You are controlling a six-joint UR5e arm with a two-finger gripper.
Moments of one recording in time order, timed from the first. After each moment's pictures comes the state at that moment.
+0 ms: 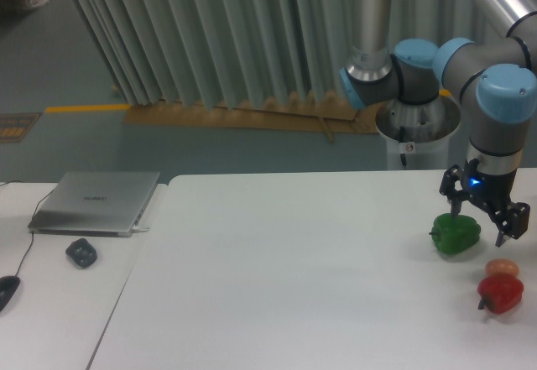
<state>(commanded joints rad) 2.53 -1.82 -1.53 -1.36 1.52 1.13</state>
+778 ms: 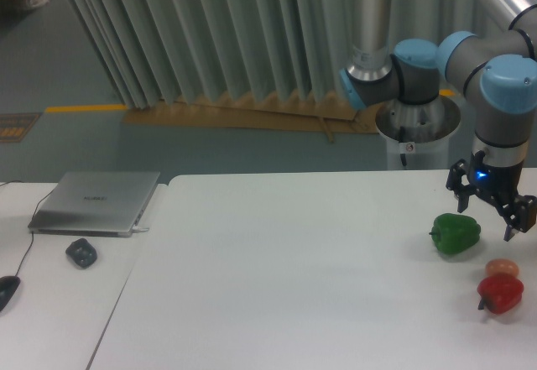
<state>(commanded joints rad) 2.54 -1.82 -1.53 -1.36 1.55 1.14</state>
